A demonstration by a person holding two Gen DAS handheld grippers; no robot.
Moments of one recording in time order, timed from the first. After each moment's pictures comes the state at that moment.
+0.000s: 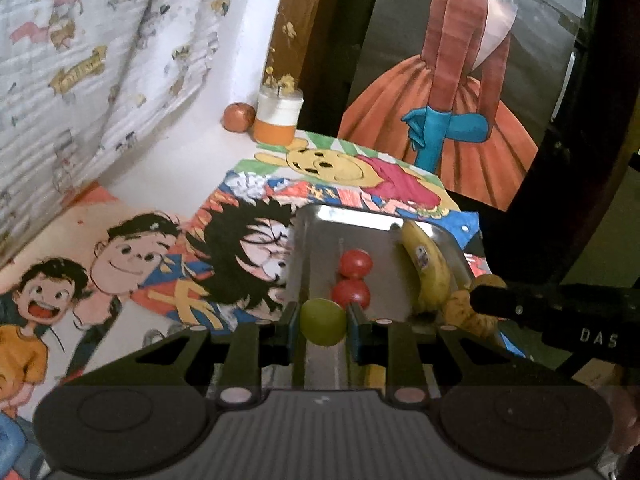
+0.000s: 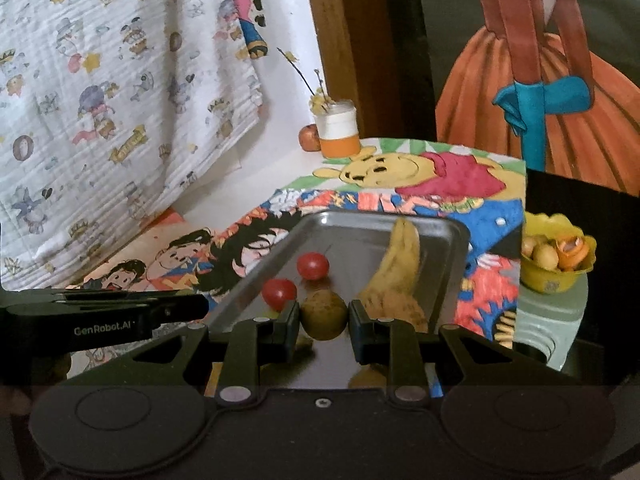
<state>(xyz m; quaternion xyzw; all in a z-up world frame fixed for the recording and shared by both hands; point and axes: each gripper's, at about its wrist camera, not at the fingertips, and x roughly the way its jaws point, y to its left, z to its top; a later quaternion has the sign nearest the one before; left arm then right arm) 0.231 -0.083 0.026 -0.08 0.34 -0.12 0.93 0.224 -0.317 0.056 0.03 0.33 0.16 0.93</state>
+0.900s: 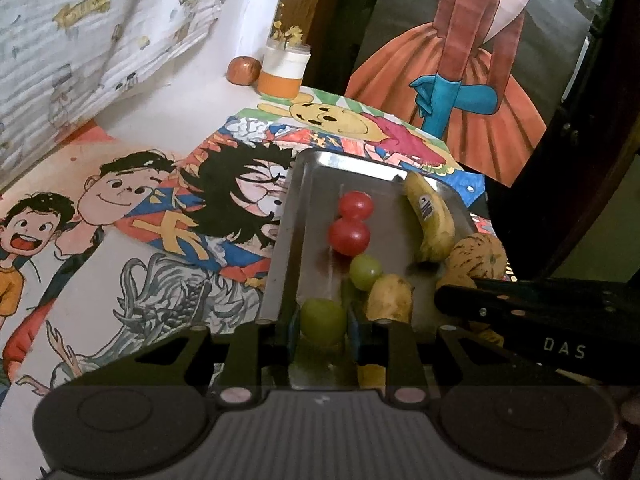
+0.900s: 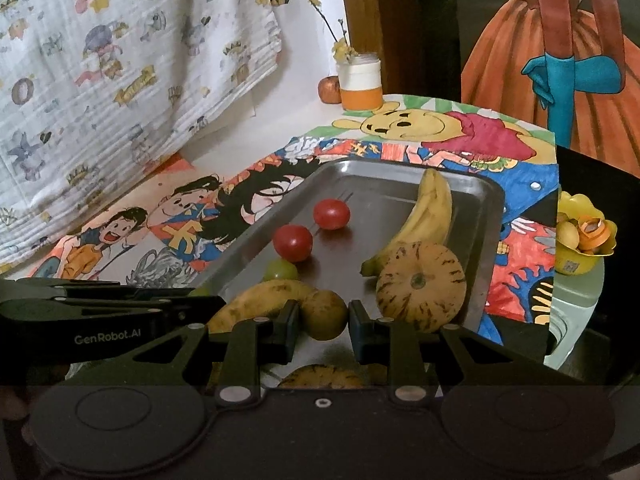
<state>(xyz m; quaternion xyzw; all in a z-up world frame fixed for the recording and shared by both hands) 0.223 -0.090 -0.004 -0.10 0.38 -0.12 0.91 0.239 -0.296 0.026 0.00 0.38 0.18 0.91</state>
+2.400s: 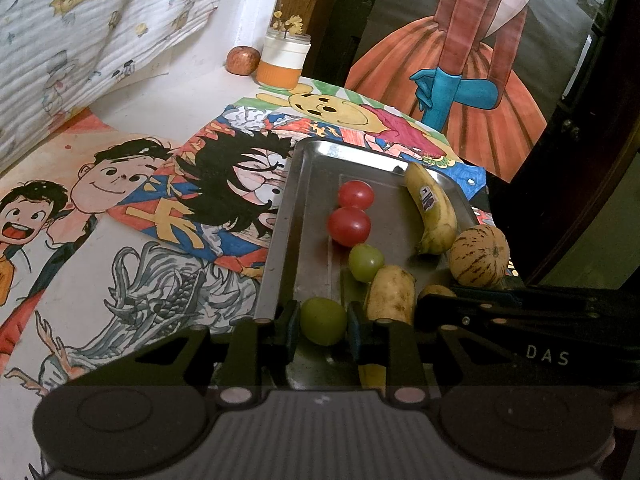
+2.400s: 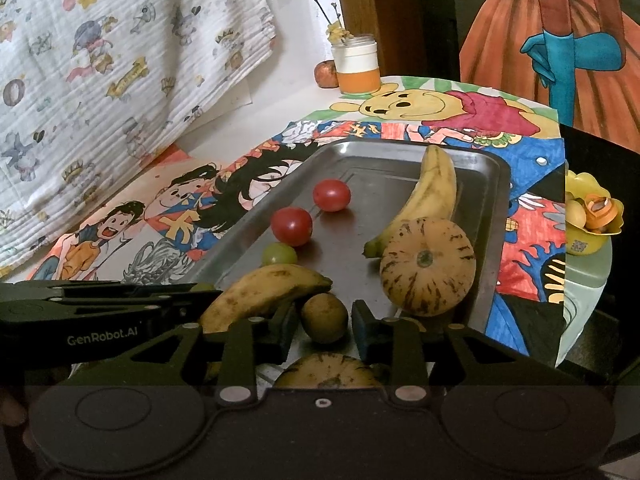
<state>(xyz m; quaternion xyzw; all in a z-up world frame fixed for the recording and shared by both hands) 0.226 -0.091 -0.011 -0.10 0.39 -0.12 0.91 0.243 -0.295 0.017 0.01 0.40 0.18 0.90</state>
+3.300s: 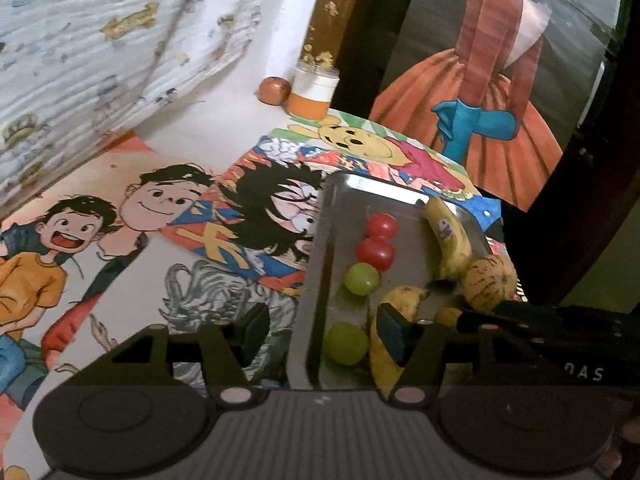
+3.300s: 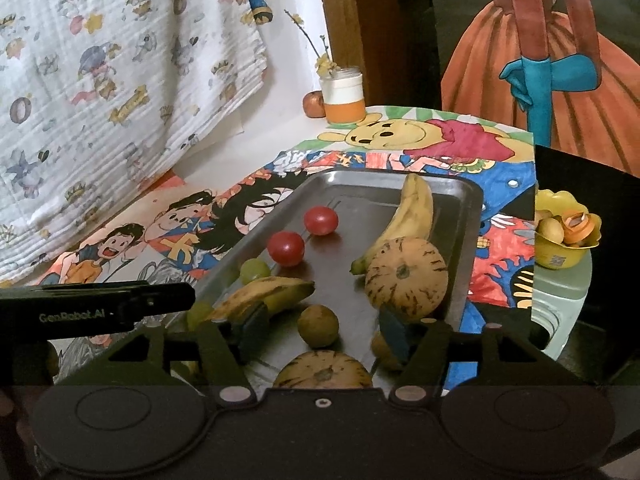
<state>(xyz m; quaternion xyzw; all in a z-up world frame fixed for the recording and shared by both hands) 0.206 -0.075 0.007 -0.11 0.35 -0.08 0.93 0.219 -0.301 0.034 0.02 0.36 0.16 0.92</state>
